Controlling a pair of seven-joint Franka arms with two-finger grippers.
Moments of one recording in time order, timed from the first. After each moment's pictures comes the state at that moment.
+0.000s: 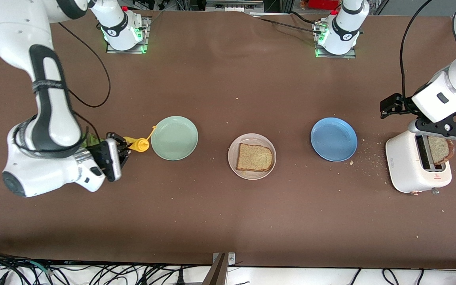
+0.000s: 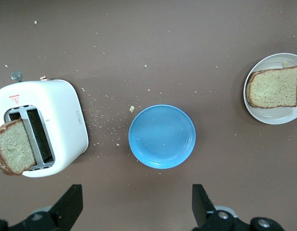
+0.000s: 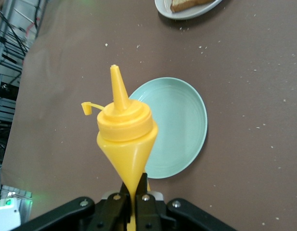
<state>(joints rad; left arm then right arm) 0.05 0.21 -0.19 -1.39 0.07 1.50 0.04 0.11 0.79 0.09 -1.07 0.35 1.39 -1.33</state>
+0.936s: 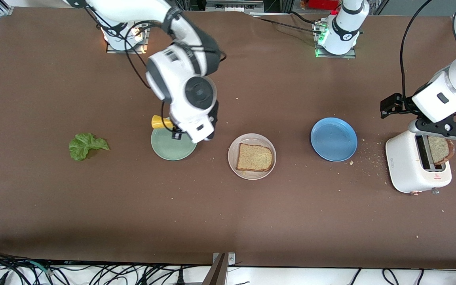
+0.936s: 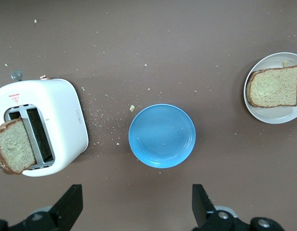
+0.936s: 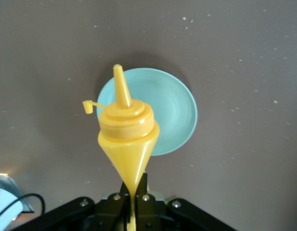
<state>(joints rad) 0.05 0.21 -0.19 -1.39 0.07 1.49 0.04 0.67 0.72 0.09 -1.04 -0.34 1.41 -0.72</state>
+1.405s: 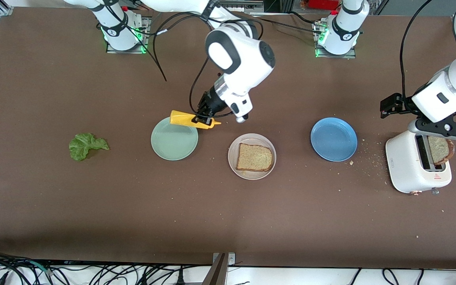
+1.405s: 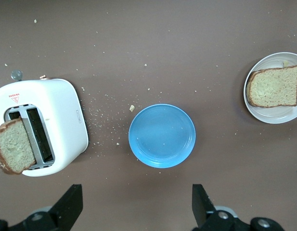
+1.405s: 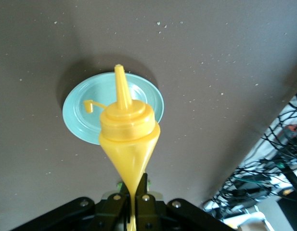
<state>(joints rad) 0.05 0.21 -0.19 -1.39 0.07 1.49 0.04 0.89 0.80 0.09 -1.04 -0.68 1.40 -0.55</state>
